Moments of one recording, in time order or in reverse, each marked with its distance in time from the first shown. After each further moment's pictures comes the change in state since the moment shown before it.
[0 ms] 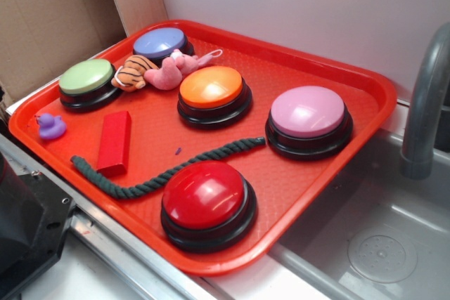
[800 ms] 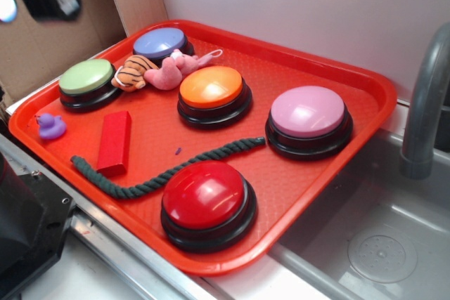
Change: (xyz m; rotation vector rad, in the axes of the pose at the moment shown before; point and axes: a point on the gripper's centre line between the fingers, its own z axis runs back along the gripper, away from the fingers) arm 0.006 0.017 -0.072 -0.017 -0.002 0.470
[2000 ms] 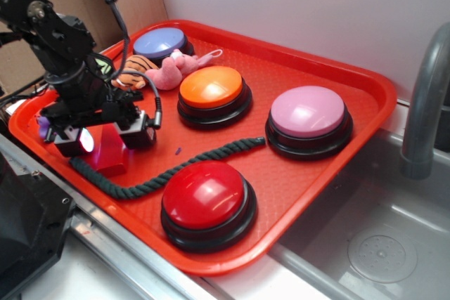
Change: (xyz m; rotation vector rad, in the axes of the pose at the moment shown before) arm 0.034 0.023 -0.155 0.000 -0.110 0.274
